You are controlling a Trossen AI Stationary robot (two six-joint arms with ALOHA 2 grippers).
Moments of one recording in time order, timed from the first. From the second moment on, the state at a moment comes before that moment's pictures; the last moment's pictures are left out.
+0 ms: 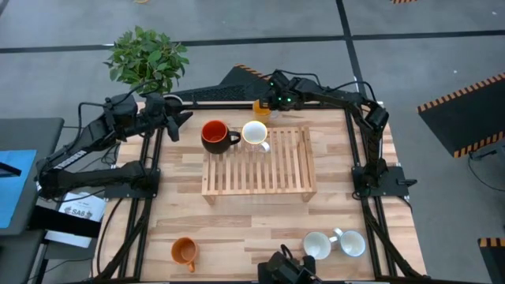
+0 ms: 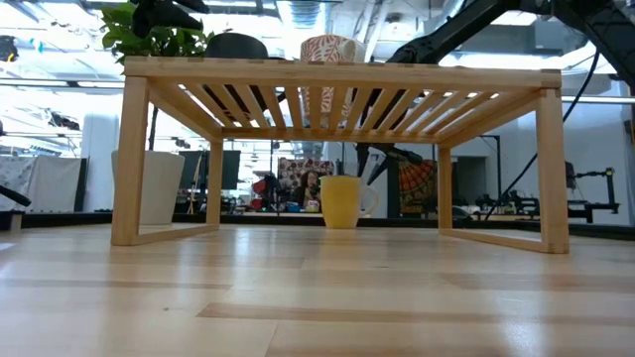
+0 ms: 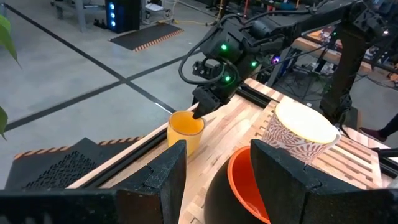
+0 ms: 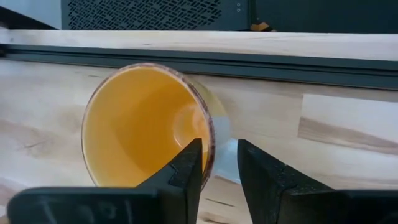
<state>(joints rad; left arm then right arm) 0.50 0.70 0.98 -0.46 -0.08 -0.24 -0.66 1.99 1.59 -0.63 0.03 0.84</state>
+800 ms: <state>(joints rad) 0.50 0.71 0.98 -0.46 -0.08 -0.24 -0.67 1.94 1.58 -0.65 0.06 0.74</state>
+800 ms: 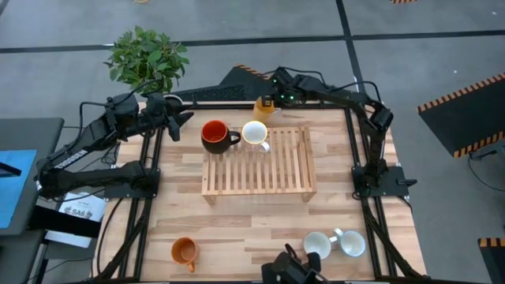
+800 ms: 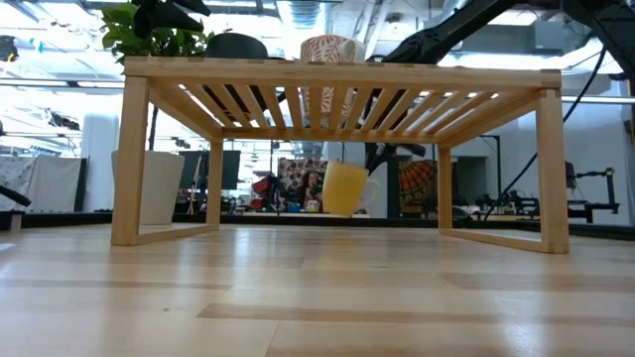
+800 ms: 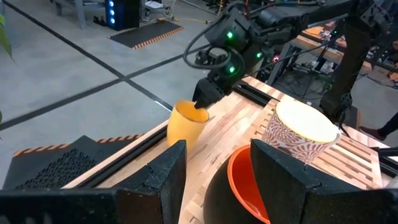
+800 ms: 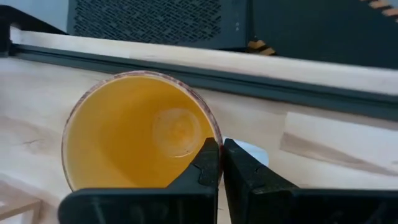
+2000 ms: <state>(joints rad) 0.50 0.71 0.98 -0.47 -0.08 -0.25 -0.69 1.40 1.58 -0.94 0.10 0.38</state>
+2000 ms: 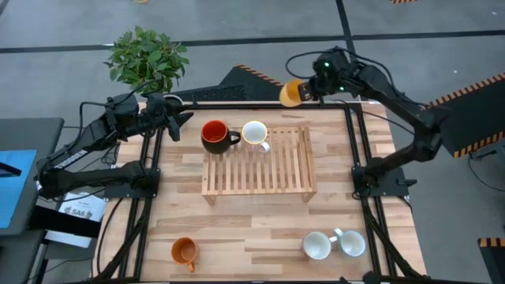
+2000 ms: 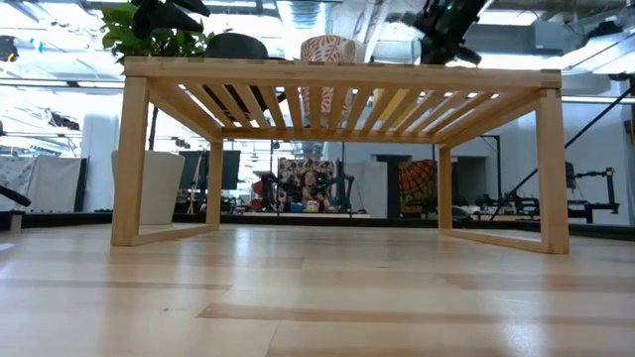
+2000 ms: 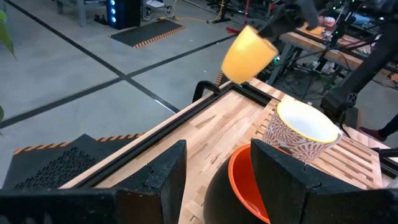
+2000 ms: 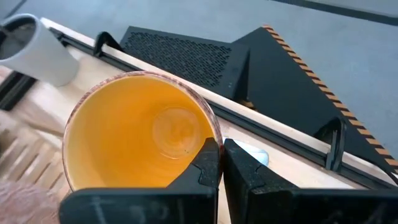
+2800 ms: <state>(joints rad) 0.50 0.71 0.98 -0.49 -0.08 -0.25 -0.68 1.36 1.58 -0.99 0.10 0.38</state>
